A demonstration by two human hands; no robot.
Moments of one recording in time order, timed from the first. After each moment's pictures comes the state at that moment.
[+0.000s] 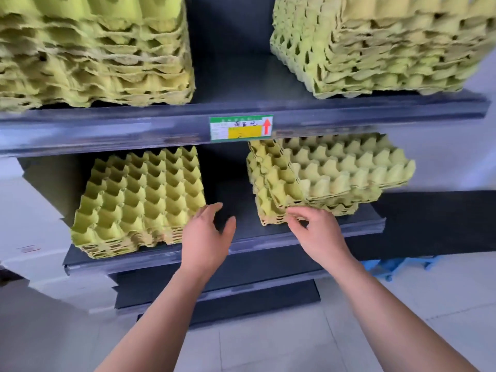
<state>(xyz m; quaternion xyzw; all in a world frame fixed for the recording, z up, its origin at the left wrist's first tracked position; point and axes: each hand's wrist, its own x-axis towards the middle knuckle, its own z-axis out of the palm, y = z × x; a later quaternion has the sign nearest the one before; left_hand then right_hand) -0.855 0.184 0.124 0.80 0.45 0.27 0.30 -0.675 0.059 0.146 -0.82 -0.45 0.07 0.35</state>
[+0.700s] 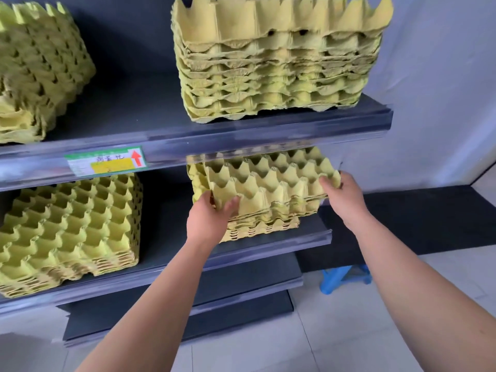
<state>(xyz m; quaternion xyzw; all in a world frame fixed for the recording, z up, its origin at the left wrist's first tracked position) -0.664 0.145 0.162 0.73 0.48 0.25 0.42 -0.407 0.006 0.153 -0.82 -0.22 0.14 0.50</state>
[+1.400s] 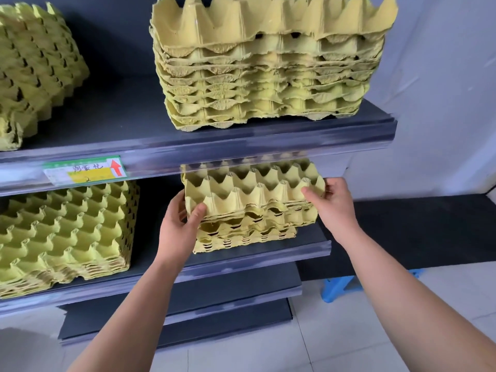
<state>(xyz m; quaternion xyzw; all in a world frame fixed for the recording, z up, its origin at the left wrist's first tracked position) -0.681 0.165 0.132 0.64 0.43 0.37 0.52 -0.409 0.020 0.146 -0.77 -0.28 0.13 0.56</state>
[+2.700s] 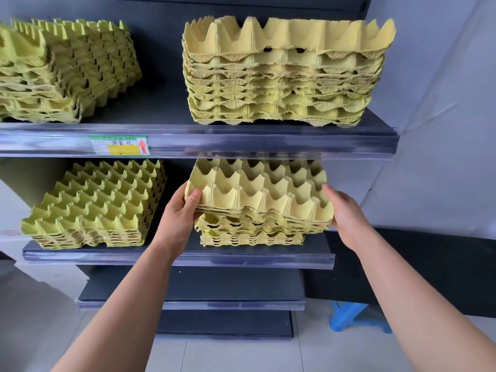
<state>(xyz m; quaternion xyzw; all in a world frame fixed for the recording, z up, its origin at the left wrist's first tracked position) -0.690 0.128 0.159 0.55 0.35 0.45 0.61 -0.391 0.000 0.170 -0.70 -0.26 0.35 0.57</state>
